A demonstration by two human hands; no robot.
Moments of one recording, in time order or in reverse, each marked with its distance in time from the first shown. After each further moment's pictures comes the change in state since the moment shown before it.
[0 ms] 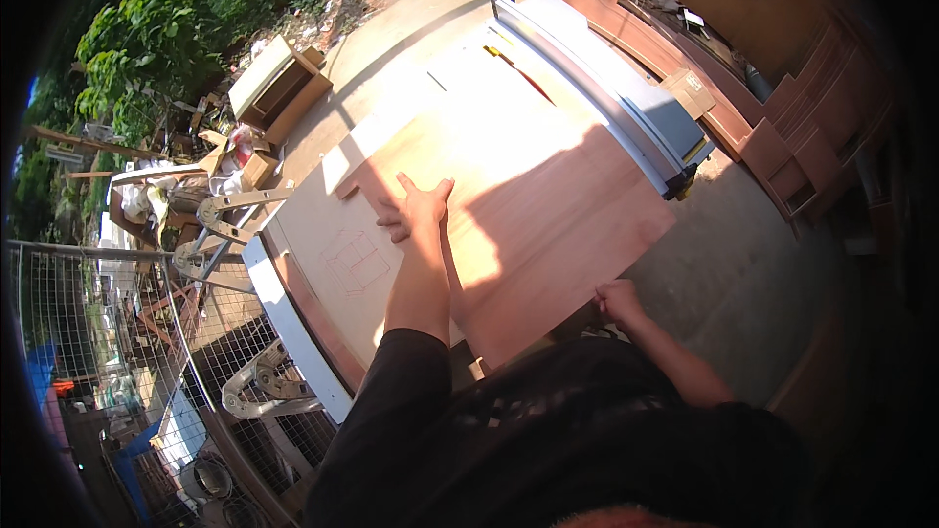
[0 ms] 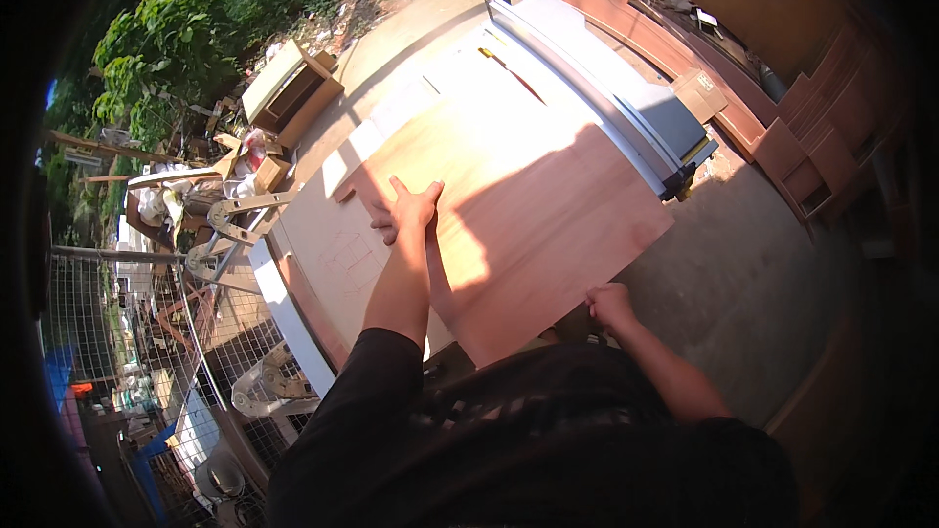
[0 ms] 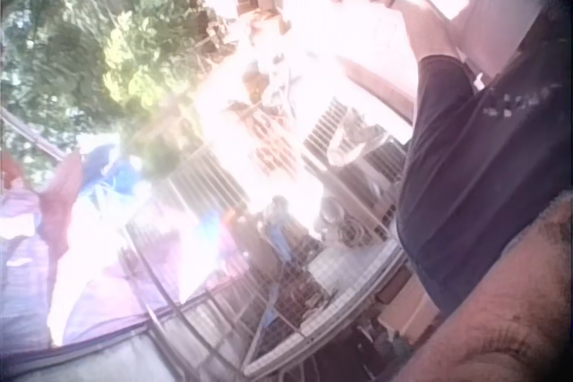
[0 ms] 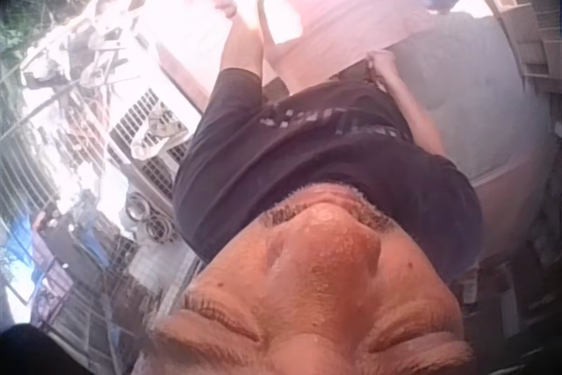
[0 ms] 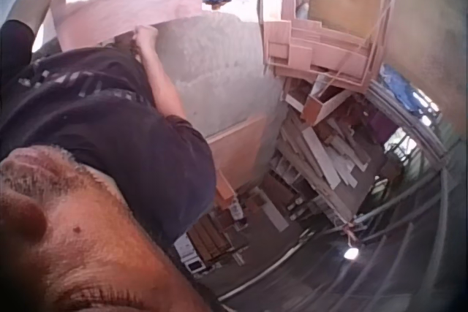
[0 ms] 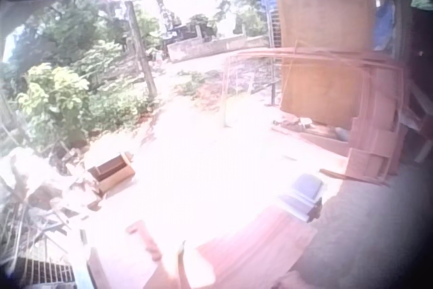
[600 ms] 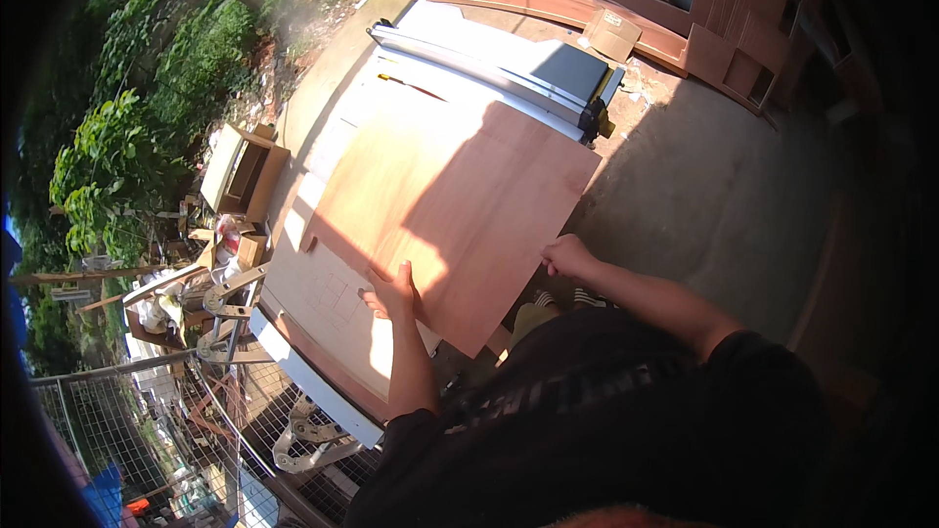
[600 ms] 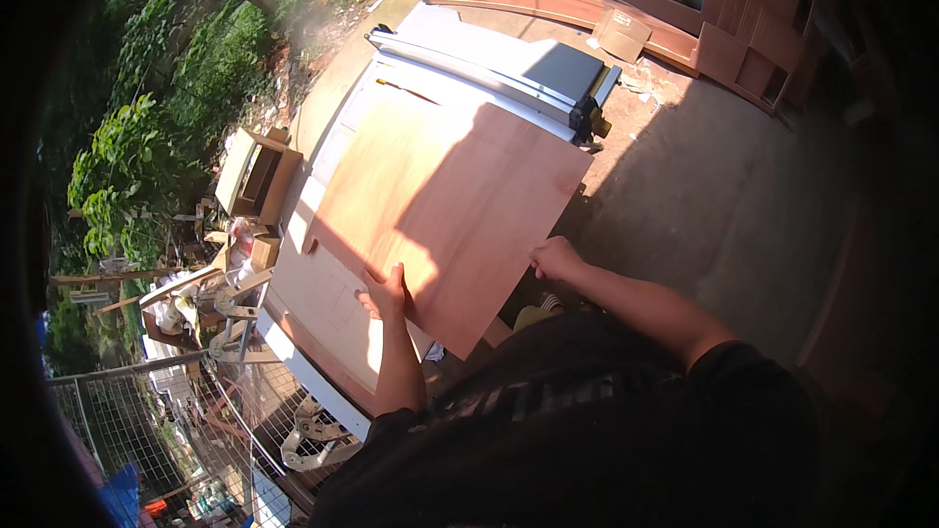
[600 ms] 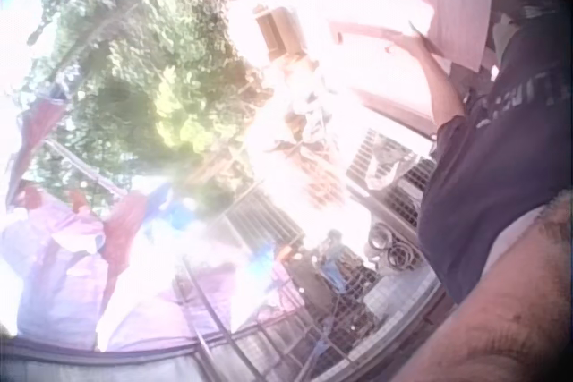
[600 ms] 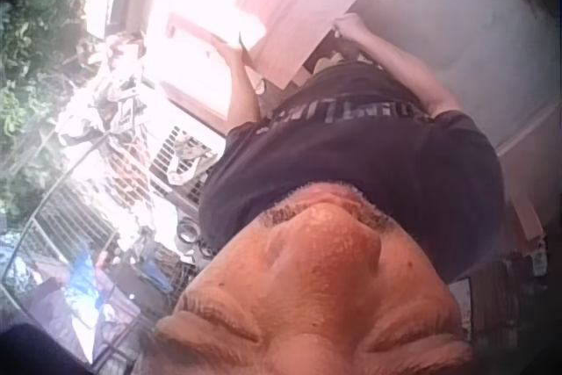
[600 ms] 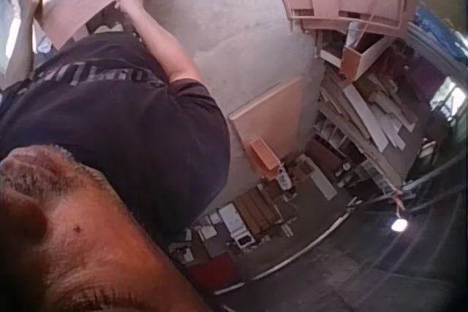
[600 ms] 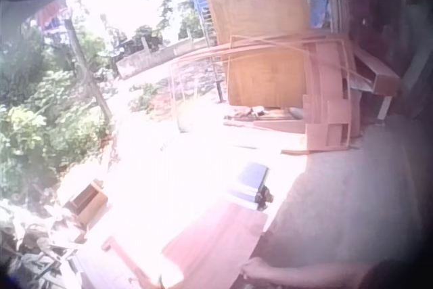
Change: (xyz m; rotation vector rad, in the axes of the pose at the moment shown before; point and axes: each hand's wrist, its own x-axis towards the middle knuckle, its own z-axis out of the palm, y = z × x) left_hand -0.052 -0.128 0.053 0.045 0.171 0.103; right_hand 0.000 -0.008 -0.005 -0.002 -0.160 -0.003
